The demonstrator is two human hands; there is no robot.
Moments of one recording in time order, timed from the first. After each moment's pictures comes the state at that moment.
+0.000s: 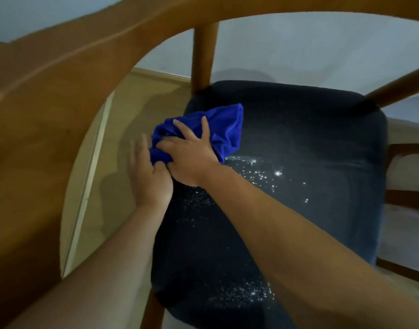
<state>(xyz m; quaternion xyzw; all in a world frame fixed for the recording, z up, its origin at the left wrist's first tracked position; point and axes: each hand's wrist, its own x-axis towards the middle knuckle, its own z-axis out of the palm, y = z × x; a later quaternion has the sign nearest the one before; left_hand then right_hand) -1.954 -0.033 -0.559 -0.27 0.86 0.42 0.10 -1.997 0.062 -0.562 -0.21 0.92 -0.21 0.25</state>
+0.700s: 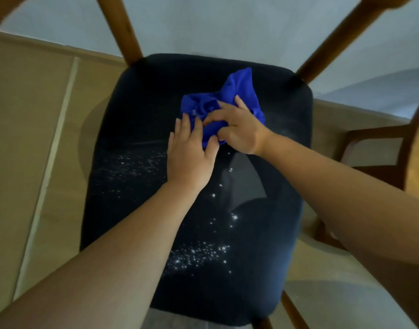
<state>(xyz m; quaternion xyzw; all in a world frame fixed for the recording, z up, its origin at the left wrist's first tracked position) -1.909 0.134 -0.548 -0.02 0.95 0.26 0.18 -1.962 0.266 -0.552 -0.15 0.89 -0.37 0.24</state>
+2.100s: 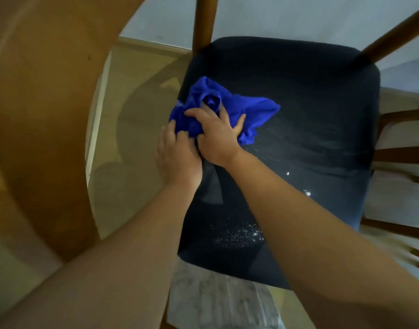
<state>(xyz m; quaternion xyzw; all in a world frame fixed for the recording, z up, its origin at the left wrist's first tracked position) -1.894 -0.019 -0.548 -0.12 0.96 0.21 0.15 -1.925 0.069 -0.540 0.03 0.91 -0.34 0.24</state>
